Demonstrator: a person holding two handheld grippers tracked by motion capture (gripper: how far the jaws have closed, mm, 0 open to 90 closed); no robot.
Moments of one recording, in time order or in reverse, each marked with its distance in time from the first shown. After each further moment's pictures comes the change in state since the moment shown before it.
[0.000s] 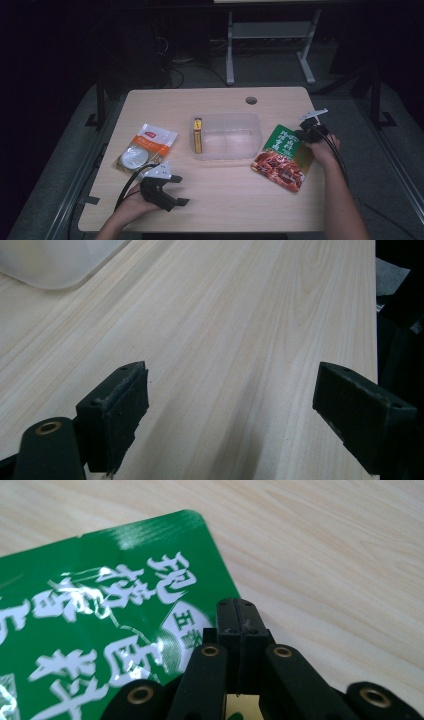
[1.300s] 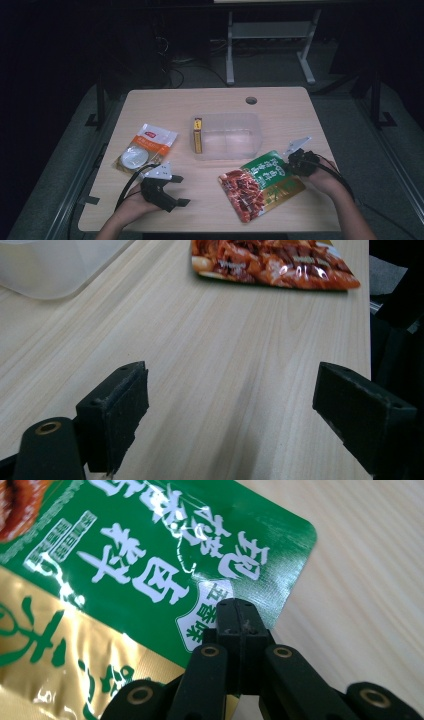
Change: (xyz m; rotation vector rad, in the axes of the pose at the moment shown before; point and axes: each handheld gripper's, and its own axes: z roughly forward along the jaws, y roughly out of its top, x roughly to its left) left arm -0.003 0.003 -0.001 -0.003 -0.002 0.016; right arm 0.101 -0.034 -0.057 0.126 0.265 -0.338
